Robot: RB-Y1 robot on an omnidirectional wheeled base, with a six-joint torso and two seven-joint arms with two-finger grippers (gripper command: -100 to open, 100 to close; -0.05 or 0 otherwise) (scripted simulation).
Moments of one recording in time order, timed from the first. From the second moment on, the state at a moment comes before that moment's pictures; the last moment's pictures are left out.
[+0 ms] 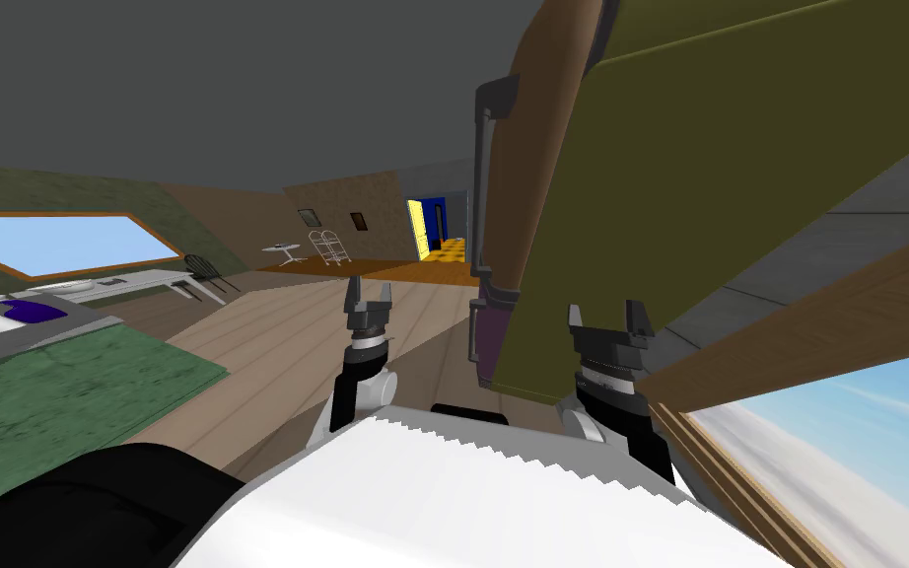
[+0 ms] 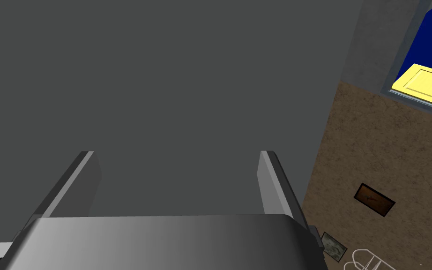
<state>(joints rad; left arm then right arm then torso) 0.48 0.03 0.00 -2.31 0.05 -0.57 0.08 0.54 -0.03 0.00 -2.20 -0.09 -0.64 -0.10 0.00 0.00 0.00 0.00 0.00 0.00</state>
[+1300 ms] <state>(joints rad) 0.48 0.03 0.00 -2.31 0.05 -0.57 0.08 0.50 -0.08 0.01 -2.23 -0.15 -0.66 -0.10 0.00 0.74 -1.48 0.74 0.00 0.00</state>
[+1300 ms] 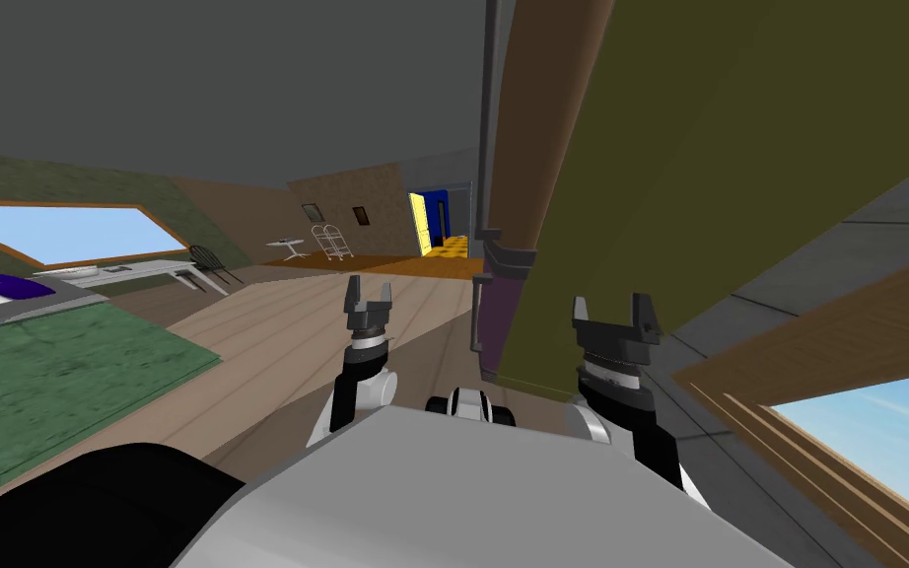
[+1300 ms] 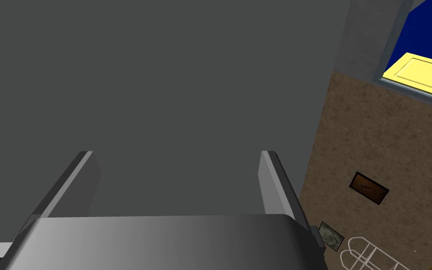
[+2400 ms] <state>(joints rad) 0.48 0.03 0.00 -2.31 0.05 -0.57 0.08 0.35 -0.17 0.02 -2.30 -0.45 -0.80 -0.13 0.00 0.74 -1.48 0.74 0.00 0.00</state>
